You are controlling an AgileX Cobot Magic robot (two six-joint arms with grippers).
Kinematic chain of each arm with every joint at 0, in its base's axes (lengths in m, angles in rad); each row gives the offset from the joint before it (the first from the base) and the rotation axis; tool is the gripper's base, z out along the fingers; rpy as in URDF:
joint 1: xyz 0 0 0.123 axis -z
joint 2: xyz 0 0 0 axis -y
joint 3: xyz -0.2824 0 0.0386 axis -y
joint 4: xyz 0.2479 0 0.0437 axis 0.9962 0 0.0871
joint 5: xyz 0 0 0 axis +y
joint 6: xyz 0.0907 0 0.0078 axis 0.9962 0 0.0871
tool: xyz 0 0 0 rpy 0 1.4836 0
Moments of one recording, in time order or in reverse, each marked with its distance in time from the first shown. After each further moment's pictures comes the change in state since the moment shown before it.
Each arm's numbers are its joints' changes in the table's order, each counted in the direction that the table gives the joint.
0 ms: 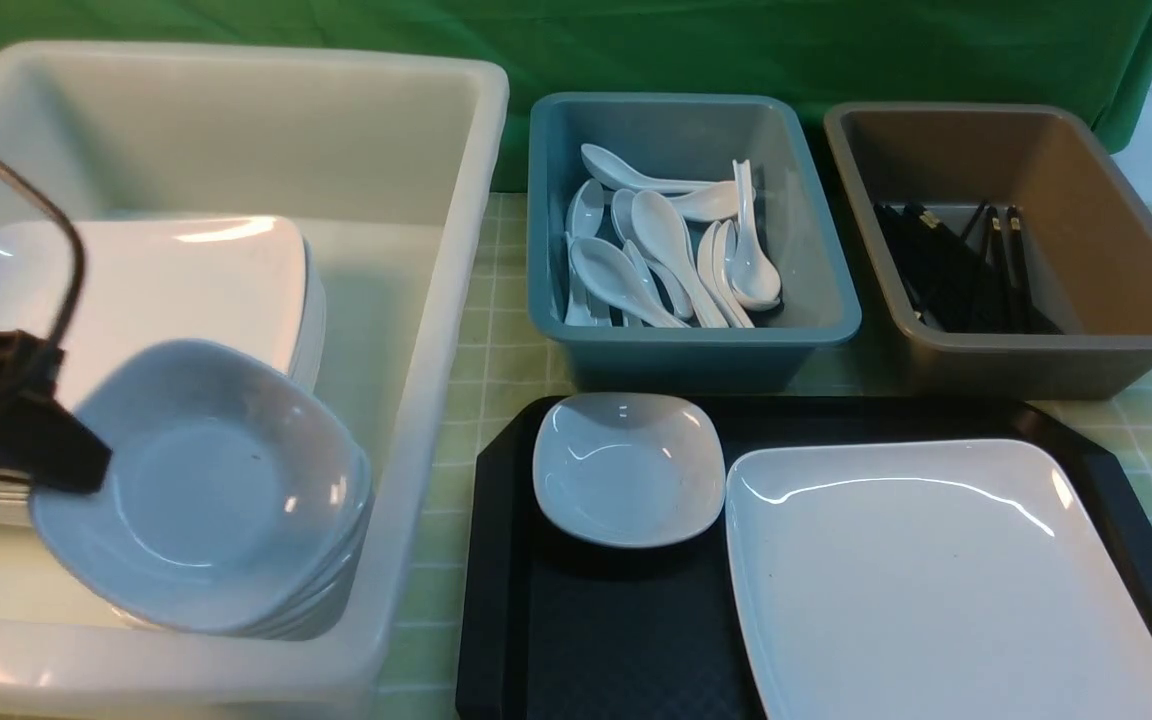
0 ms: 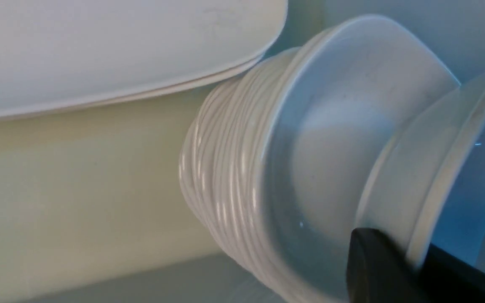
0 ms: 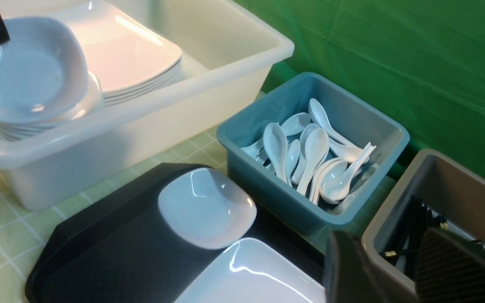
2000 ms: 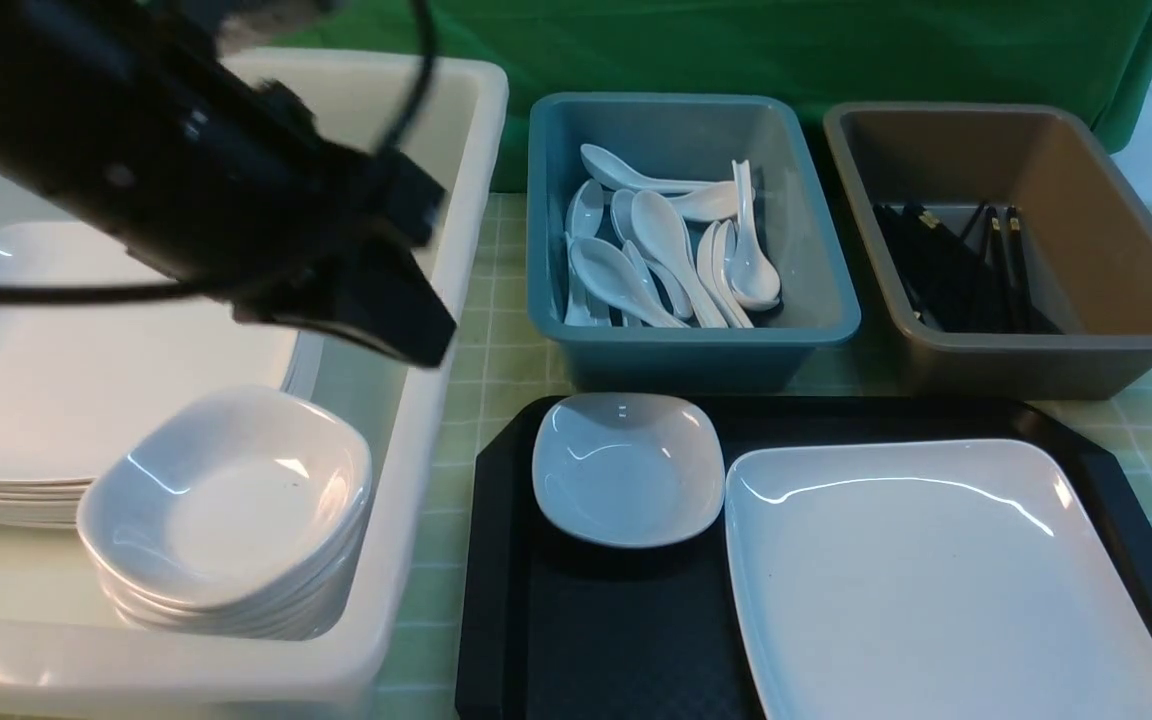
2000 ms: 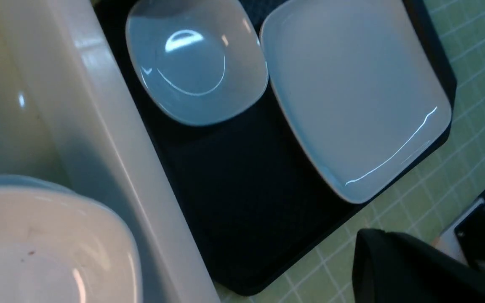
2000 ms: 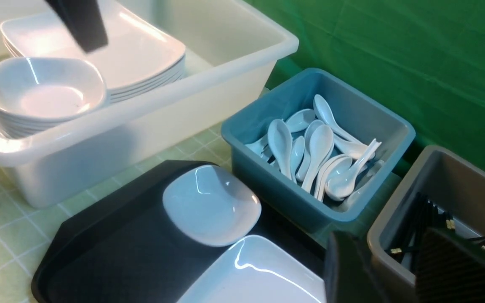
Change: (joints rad) right arm 0.000 -0.006 0.000 0.010 0.003 0.002; left arm 0.600 -0.094 0.343 0.061 -0.002 -0.406
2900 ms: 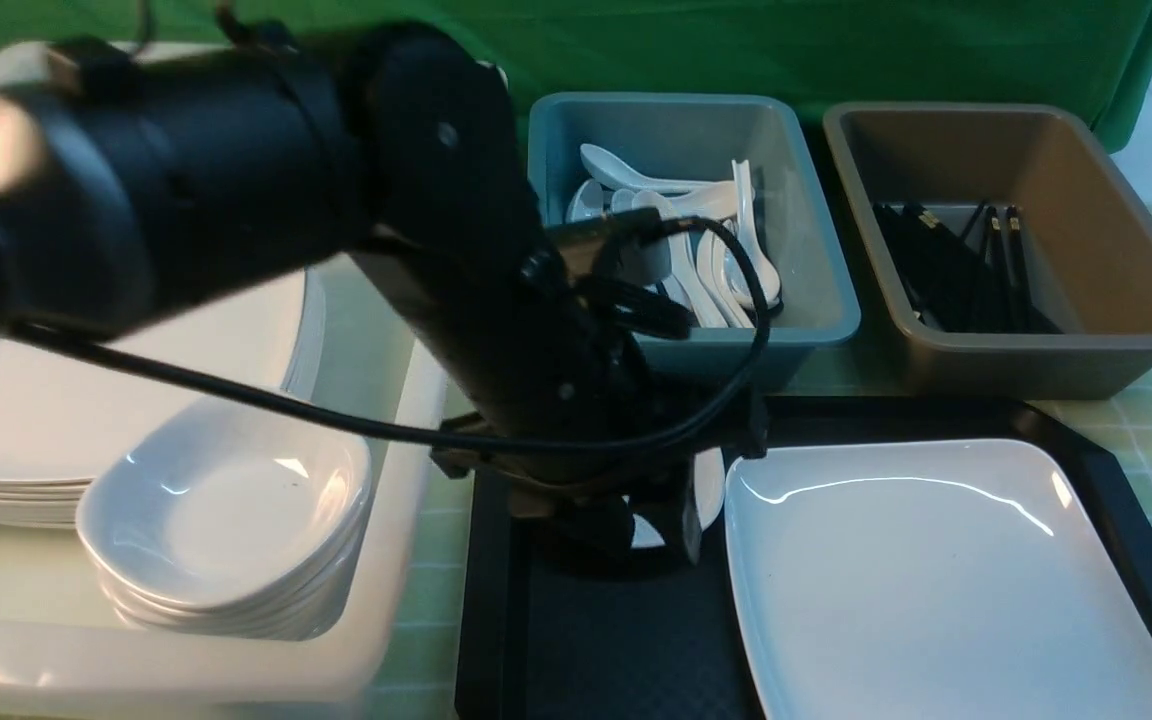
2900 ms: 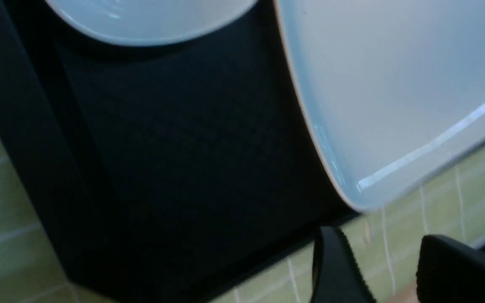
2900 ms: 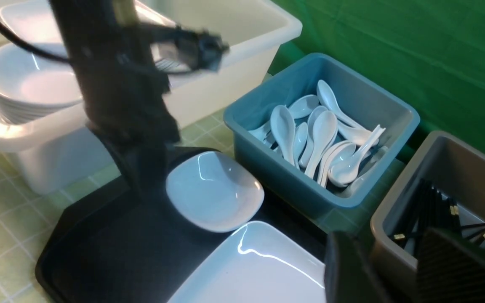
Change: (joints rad) right arm 0.000 0.000 0.000 0.001 0.033 0.003; left arm 0.339 -0.328 0.000 0.116 -0.210 -0.464
